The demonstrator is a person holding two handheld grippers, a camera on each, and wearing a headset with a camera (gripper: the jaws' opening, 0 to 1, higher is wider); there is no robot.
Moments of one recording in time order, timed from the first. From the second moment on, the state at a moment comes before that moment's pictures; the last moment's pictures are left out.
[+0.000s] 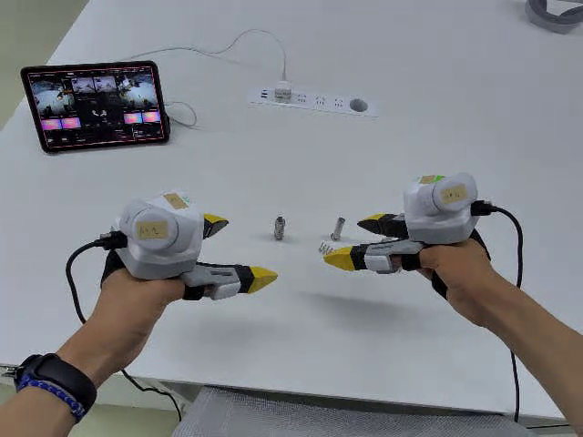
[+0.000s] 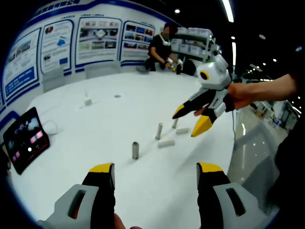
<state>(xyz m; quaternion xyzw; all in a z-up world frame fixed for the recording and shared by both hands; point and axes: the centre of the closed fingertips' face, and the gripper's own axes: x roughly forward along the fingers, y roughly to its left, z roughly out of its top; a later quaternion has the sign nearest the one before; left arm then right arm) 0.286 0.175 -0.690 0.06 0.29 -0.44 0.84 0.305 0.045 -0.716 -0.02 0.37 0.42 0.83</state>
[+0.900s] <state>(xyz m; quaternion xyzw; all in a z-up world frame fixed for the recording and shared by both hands) 0.284 0.162 -0.692 0.07 0.30 -0.45 0.84 0.278 -0.011 -0.721 0.05 0.36 0.35 0.86</state>
